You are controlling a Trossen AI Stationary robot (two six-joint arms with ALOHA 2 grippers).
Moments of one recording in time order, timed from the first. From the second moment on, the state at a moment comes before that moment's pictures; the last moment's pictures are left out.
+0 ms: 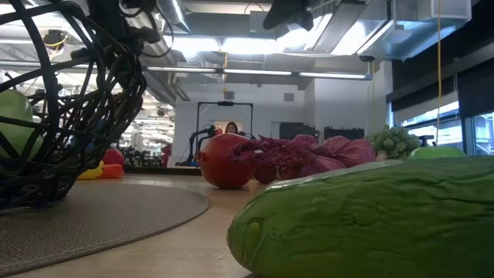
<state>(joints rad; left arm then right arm) 0.69 1.07 1.10 -1.09 -0.06 -0.70 -0.17 1.62 1.73 -0.84 0.03 0.18</state>
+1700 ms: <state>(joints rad) 0.68 1.07 1.10 -1.11 0.34 0.12 -0.16 1.62 1.73 -1.52 0.16 0.86</state>
